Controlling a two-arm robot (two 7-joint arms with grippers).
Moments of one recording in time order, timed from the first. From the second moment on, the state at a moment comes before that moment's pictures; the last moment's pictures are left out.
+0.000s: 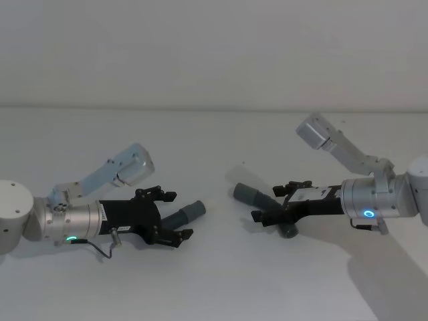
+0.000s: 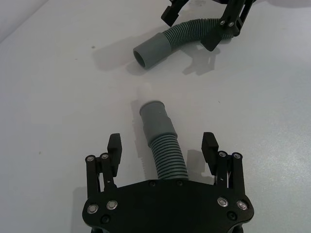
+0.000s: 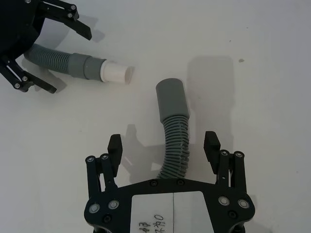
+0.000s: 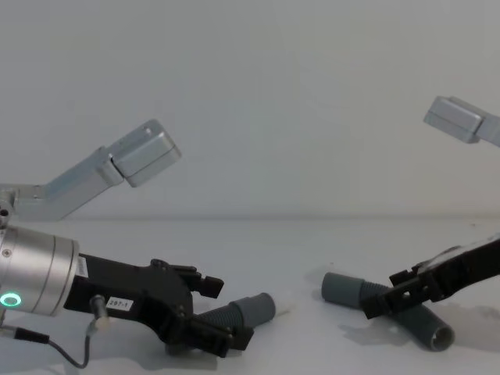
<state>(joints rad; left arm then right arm) -0.58 0.52 0.70 -1.28 -0.32 0.11 -0.78 0.65 0.57 -0.69 -1.29 0.47 0.54 0.71</state>
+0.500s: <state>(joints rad) -0.58 0.52 0.71 -1.28 -0.32 0.11 -0.78 0.65 0.57 -0.70 -1.28 0.48 0.55 0.72</state>
